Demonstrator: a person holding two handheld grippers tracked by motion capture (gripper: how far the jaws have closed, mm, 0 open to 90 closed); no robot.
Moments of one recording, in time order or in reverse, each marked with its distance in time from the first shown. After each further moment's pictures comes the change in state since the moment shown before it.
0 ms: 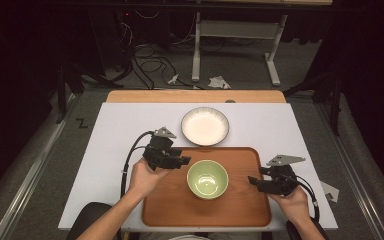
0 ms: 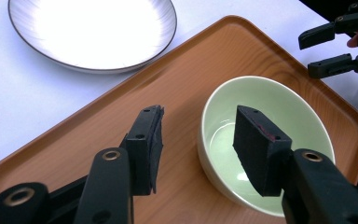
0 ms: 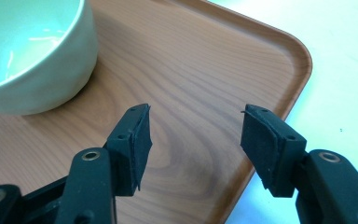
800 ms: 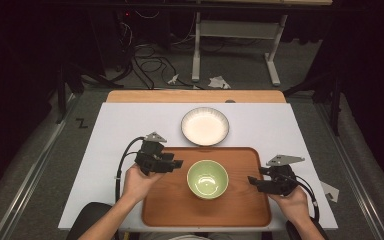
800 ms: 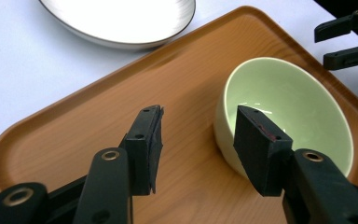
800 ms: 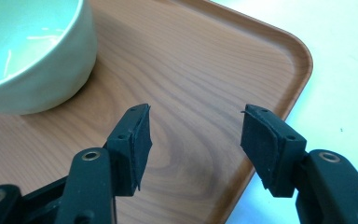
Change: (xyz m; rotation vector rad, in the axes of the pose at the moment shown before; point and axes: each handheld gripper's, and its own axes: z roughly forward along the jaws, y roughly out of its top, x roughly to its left) left arm 0.015 -0.023 -0.003 -0.001 0.009 -0.054; right arm 0.000 0.000 0.001 0.003 -0.003 -0.004
